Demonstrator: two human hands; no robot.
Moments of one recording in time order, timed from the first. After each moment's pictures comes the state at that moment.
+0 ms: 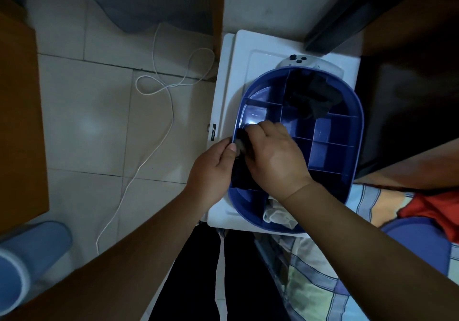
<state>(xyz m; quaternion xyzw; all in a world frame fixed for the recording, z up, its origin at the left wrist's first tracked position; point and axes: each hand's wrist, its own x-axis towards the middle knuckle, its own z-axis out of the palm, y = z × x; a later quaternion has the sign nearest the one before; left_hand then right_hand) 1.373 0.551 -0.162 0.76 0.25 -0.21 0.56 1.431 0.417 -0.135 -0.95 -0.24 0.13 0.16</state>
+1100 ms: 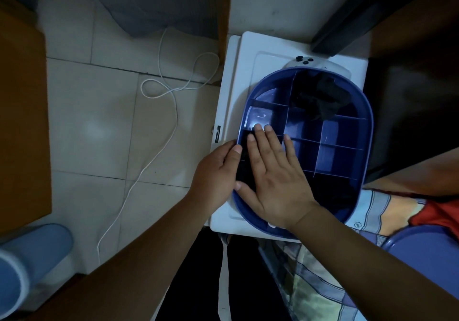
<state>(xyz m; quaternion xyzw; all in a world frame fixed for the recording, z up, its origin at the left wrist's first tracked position) 1.372 0.549 -0.156 0.74 0.27 -0.20 0.59 1.394 0.398 -0.148 -0.92 -0.30 0.23 0.02</state>
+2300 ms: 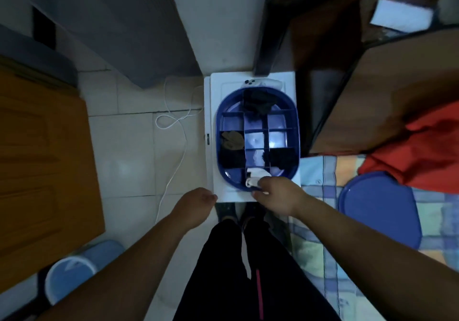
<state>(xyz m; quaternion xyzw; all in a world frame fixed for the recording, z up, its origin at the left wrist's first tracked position) 1.295 0.554 -0.016 0.79 0.22 -0.47 0.32 1.336 0.321 -0.032 -0.85 -0.08 0.47 0.21</state>
